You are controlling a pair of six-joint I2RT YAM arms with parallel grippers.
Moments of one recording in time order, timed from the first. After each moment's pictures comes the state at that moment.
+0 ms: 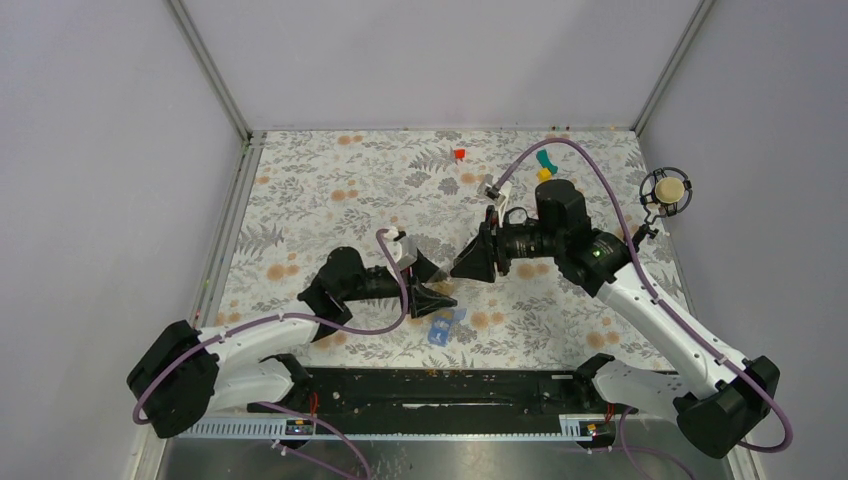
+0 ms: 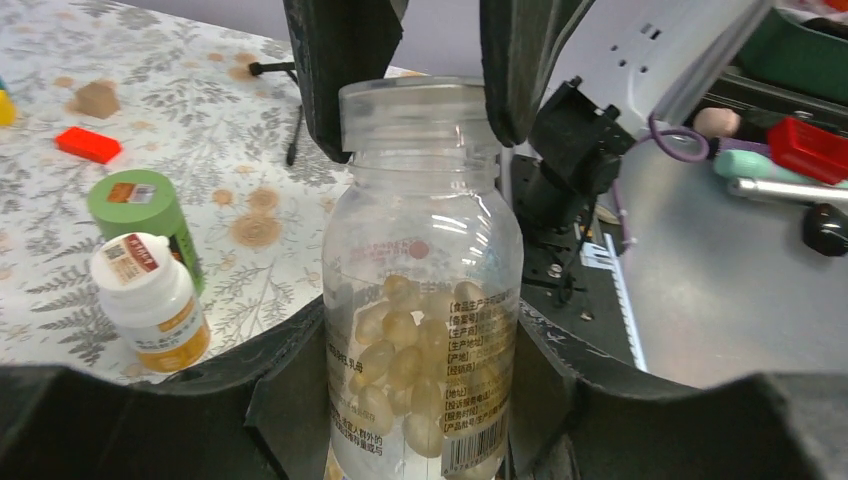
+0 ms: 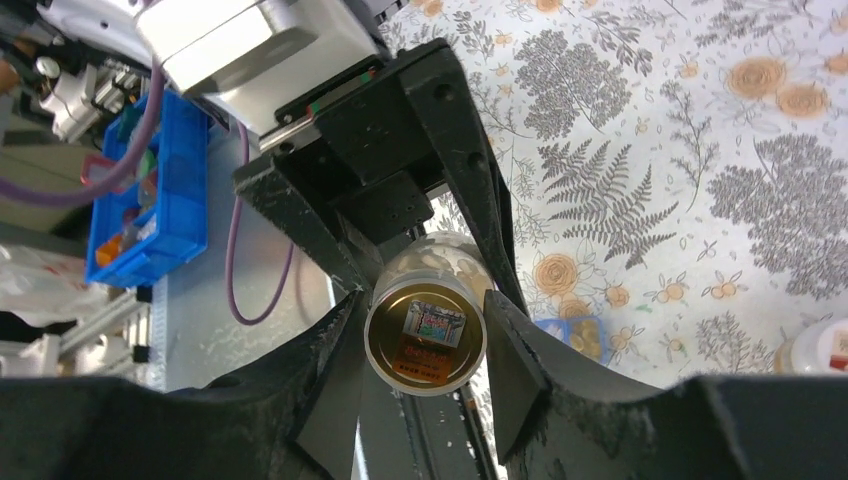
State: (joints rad) left arm -0.82 1.12 0.45 0.70 0.65 -0.20; right arm 0.60 1.08 1.03 -0.39 -0.79 0.24
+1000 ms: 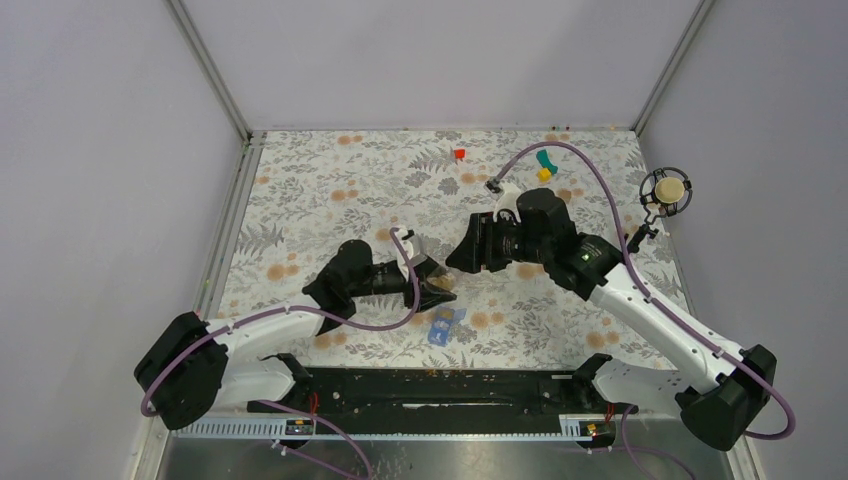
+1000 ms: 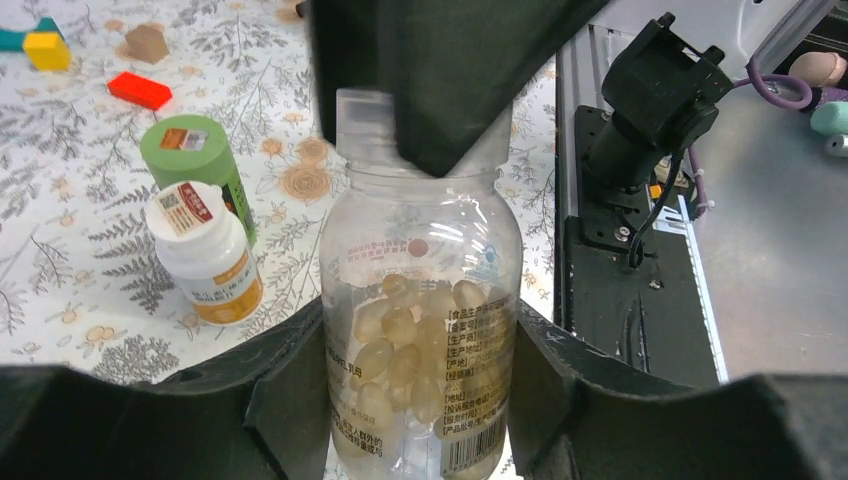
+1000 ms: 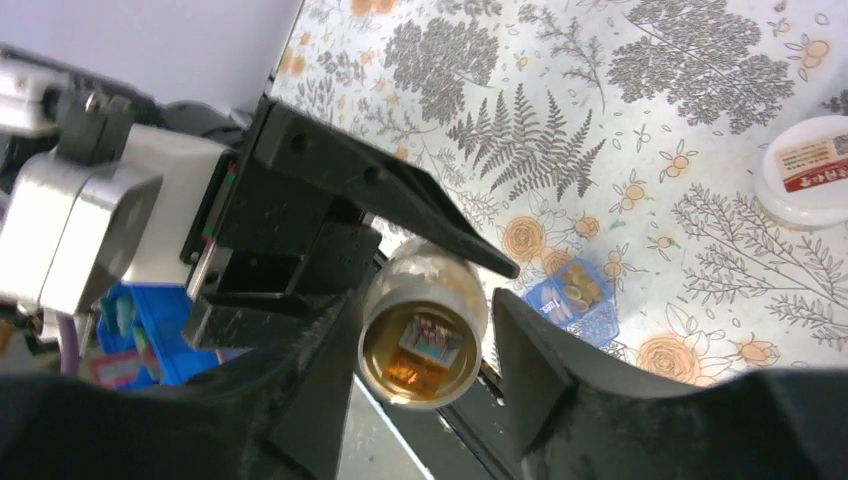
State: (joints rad) left arm -0.79 1.18 0.50 0.56 0.65 -0.09; right arm 0.69 1.10 1.03 -0.47 -0.38 0.56
